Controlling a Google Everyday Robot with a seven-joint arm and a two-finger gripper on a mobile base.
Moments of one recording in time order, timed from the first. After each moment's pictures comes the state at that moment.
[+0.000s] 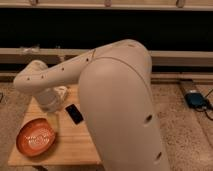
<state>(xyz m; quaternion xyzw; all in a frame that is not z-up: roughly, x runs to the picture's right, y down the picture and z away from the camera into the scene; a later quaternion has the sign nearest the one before) -0.217 0.159 0.681 -0.37 0.07 -0.01 0.93</state>
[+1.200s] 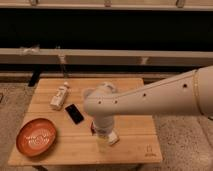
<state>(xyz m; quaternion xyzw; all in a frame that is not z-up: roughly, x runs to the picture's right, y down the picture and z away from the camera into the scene) 0.017 0.198 0.658 -0.37 0.05 0.10 0.92</state>
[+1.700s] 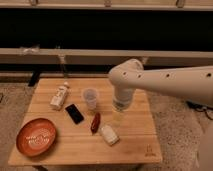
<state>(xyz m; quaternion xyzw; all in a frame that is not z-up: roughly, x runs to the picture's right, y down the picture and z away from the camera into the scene) 0.084 0.103 0.703 -0.35 0.06 0.19 0.91</state>
